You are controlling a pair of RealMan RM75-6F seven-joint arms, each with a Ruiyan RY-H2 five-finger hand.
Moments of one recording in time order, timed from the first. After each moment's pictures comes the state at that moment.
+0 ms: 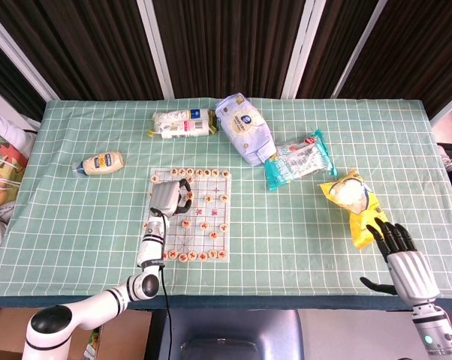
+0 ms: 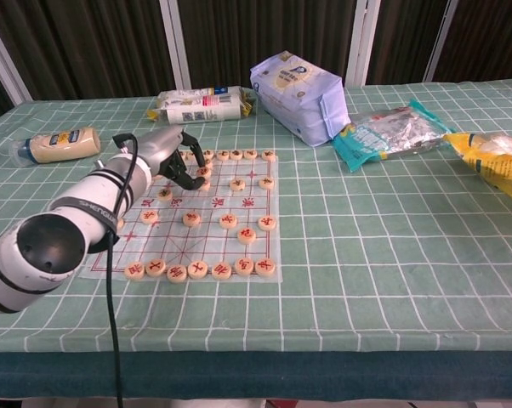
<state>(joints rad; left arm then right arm) -0.94 -2.04 -0.46 -0.82 0.89 0.86 0.32 0.09 -1.16 -0.01 -1.58 -1.60 1.44 -0.07</state>
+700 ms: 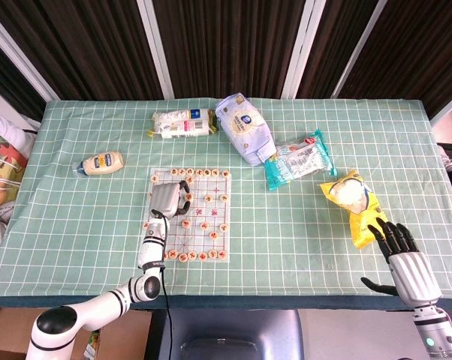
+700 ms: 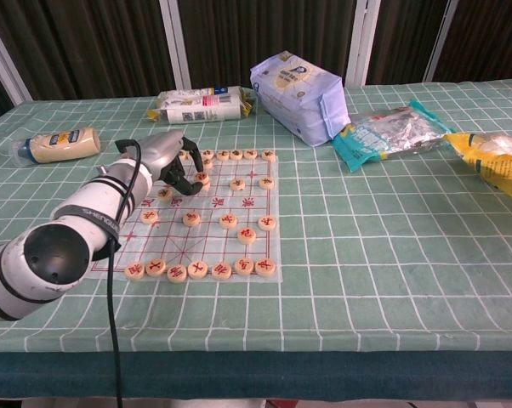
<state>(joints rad) -0.95 -2.06 -0.43 -0.77 0.89 0.89 0.35 0.09 -1.16 -0.01 -1.59 -1.62 1.47 -0.07</state>
